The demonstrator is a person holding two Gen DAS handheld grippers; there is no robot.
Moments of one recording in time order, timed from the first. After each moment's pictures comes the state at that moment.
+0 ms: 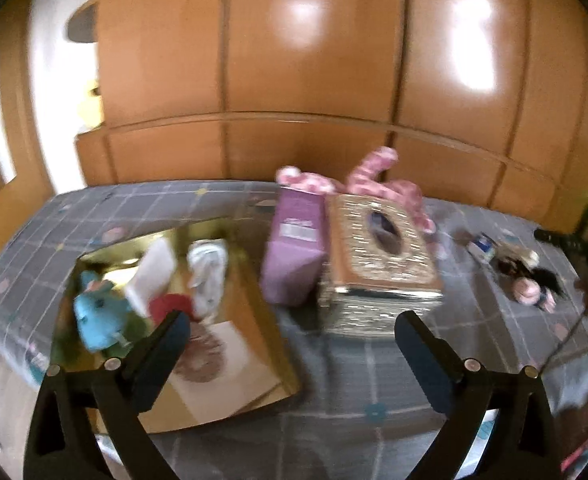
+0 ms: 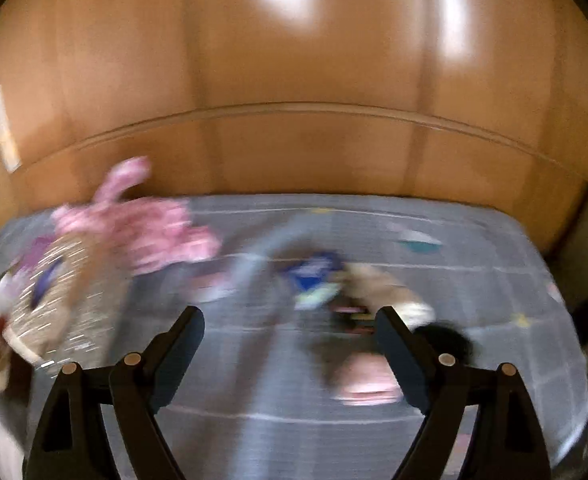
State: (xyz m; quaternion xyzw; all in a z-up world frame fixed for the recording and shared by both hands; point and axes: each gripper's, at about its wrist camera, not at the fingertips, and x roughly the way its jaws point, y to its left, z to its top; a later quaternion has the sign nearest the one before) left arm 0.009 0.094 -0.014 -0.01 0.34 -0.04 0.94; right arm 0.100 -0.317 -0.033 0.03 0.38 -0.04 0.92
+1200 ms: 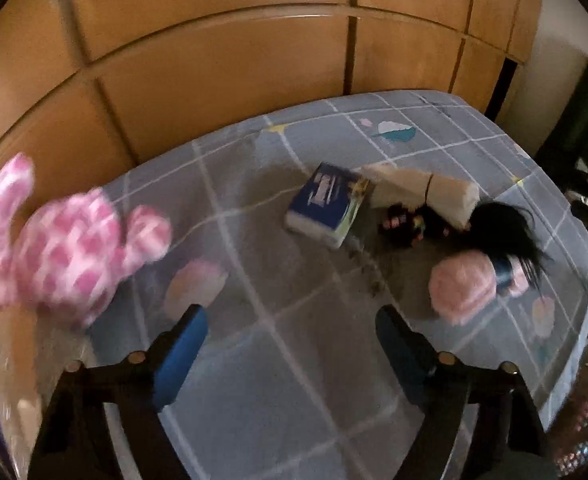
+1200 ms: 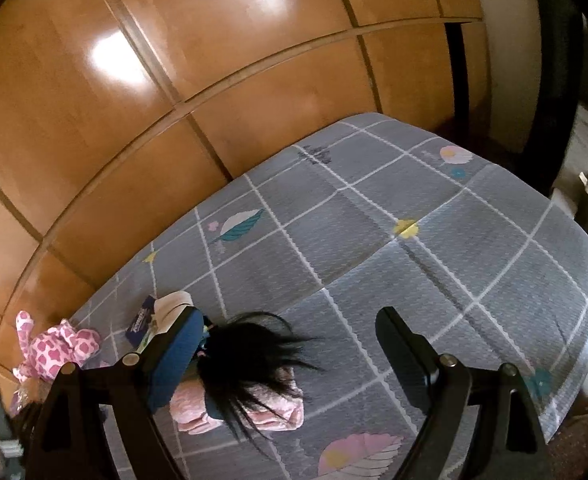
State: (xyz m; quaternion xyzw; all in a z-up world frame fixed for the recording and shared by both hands) left arm 0.200 -0.220 -0.092 0.16 0.45 -0.25 0.84; right arm 0.062 -0.509 -0.080 0.27 0.35 -0.18 0.88
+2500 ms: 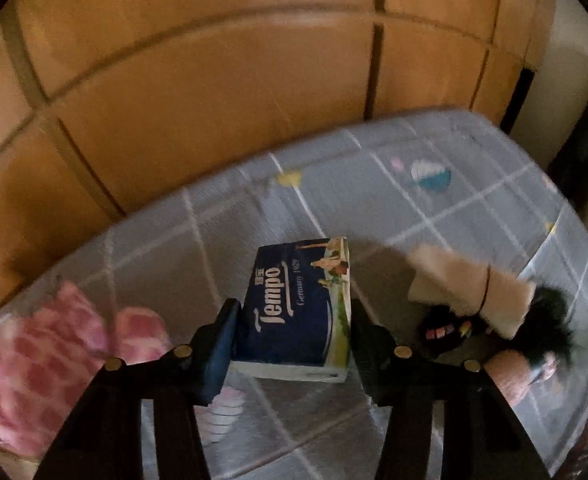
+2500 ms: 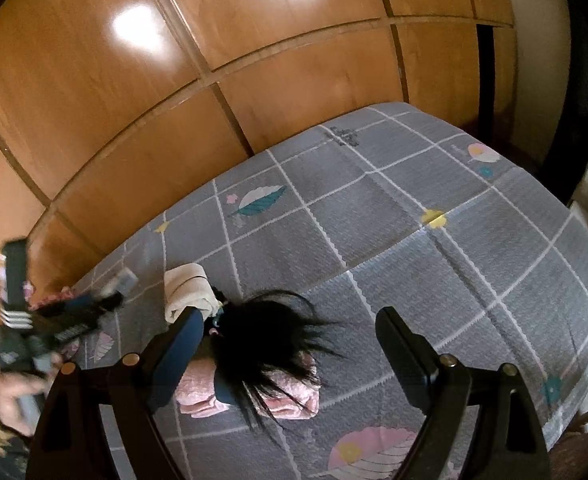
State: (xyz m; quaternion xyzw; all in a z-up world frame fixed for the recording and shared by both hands) left arm 0.286 -0.245 -0.077 0.15 0.45 -0.24 0.85; right arm 0.074 -0.493 -0.088 0.25 0.38 -0.15 0.88
